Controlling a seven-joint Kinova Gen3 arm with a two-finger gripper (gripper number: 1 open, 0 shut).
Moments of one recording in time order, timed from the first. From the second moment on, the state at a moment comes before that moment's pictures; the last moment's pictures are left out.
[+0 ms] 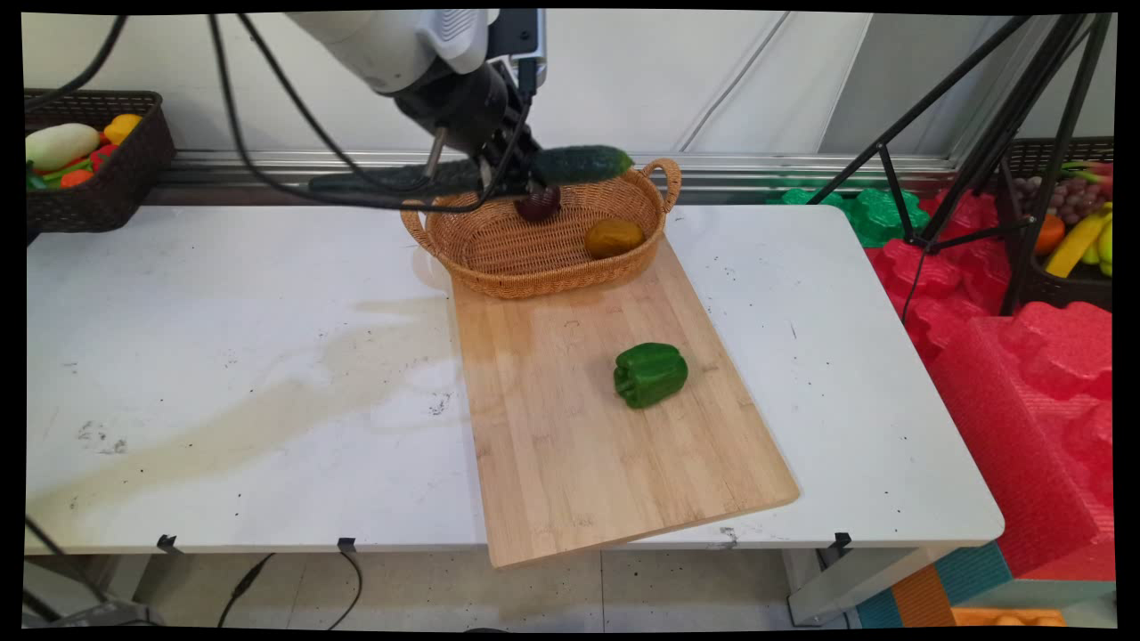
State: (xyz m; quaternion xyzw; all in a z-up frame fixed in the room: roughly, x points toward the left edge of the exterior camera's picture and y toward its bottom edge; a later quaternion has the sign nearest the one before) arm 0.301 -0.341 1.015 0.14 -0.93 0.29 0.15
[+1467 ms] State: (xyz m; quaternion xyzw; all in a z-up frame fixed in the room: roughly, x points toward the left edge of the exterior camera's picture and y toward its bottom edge) arm 0.259 -0.318 0.972 0.18 -0.94 0.24 0.18
